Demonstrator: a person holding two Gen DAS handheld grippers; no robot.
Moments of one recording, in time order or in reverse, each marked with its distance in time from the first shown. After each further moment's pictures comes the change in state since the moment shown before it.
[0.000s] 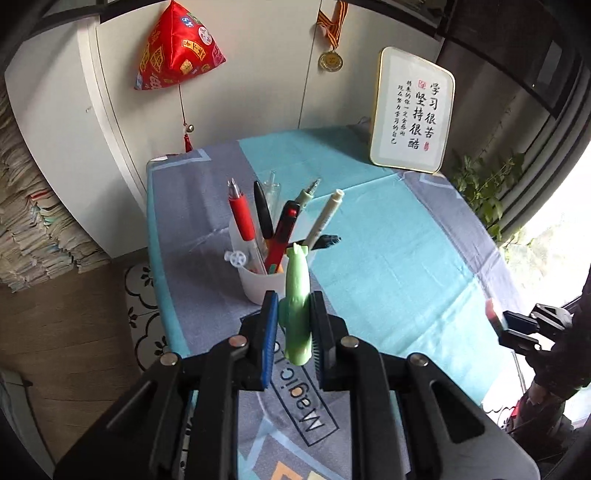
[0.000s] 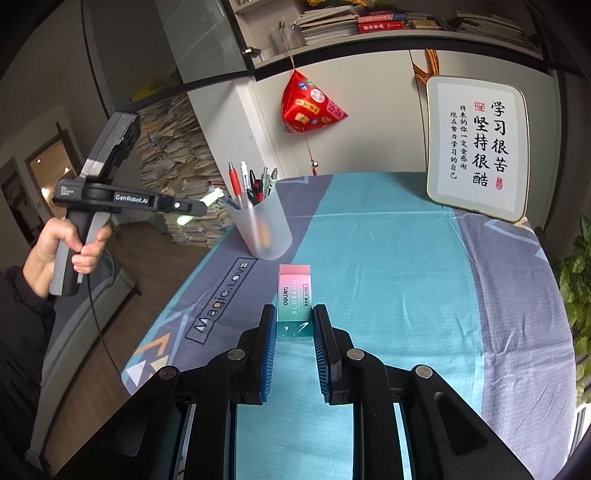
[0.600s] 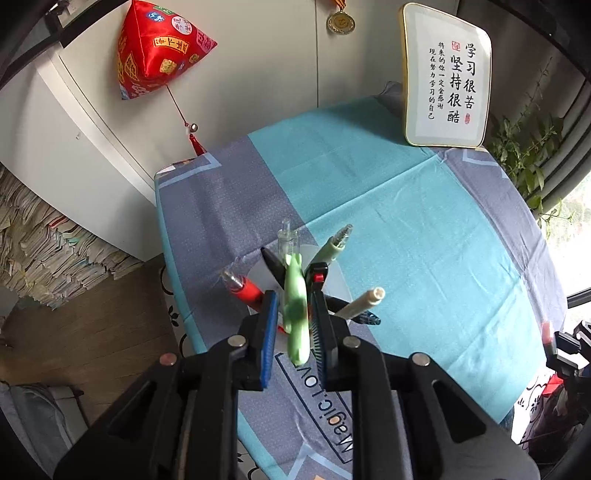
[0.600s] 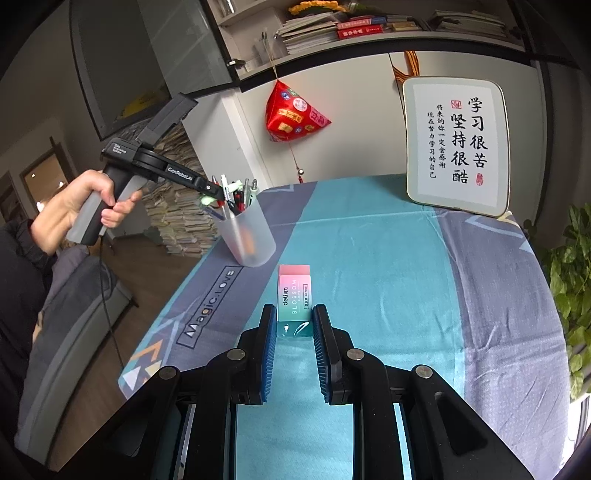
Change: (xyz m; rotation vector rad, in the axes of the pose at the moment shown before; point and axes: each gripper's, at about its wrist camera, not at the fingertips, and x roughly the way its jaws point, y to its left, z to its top) left arm 0.036 -0.009 0.051 0.096 0.154 0.146; right arm -0.012 -0.021 -0.004 0.048 -0.033 -0.012
